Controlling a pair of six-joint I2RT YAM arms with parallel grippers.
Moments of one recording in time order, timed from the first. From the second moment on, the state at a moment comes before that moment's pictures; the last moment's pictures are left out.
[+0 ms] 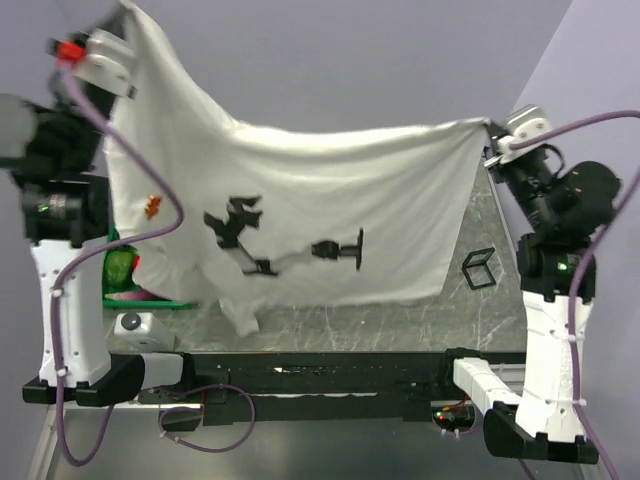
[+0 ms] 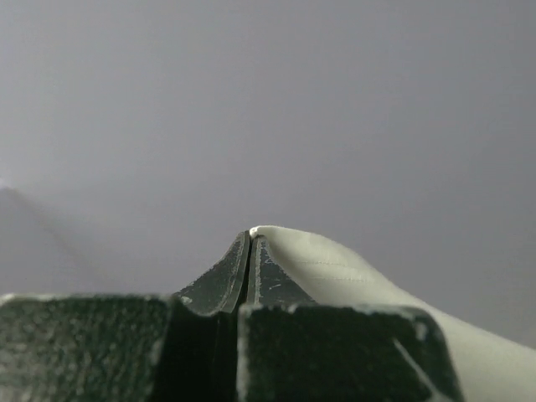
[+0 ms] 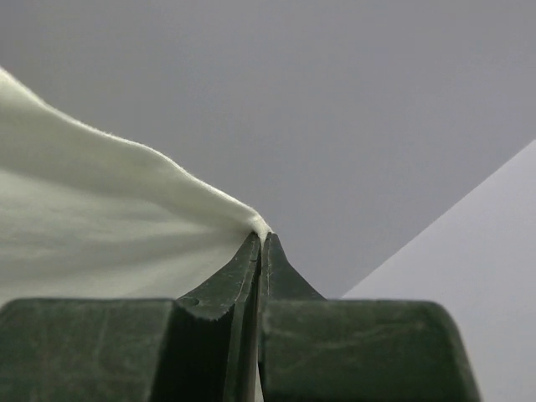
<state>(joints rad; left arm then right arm) -0.07 1.32 2.08 -0.09 0.32 0.53 -0.10 0.97 1.52 -0.30 -0.44 -0.49</state>
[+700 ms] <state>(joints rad) -0.08 1.85 1.61 -0.15 0.39 0.59 -0.09 1.61 1.36 -0.33 -0.35 -0.53</state>
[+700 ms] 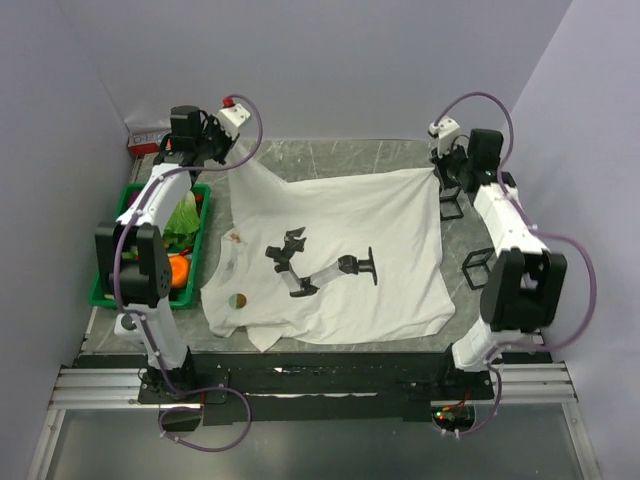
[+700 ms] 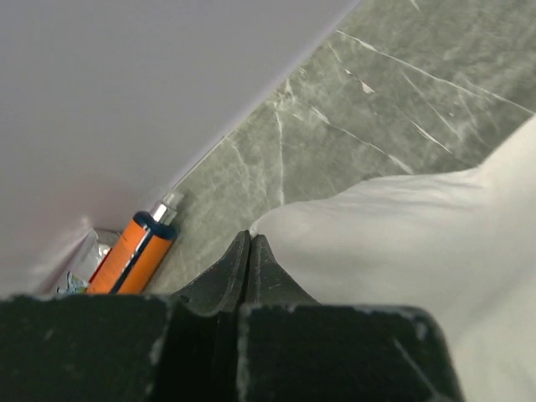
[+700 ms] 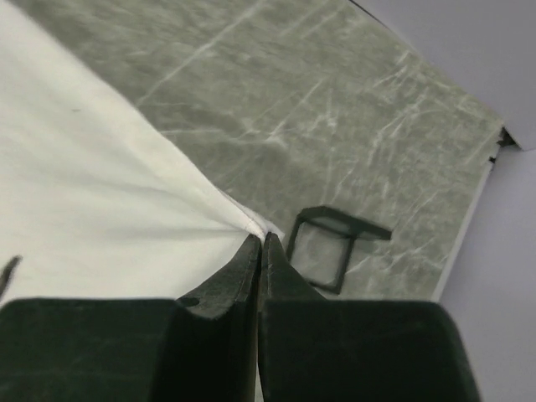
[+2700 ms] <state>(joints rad) -0.12 1.58 1.06 -0.75 0.60 0.40 0.52 1.62 1.26 -0.50 -0.51 -0.45</state>
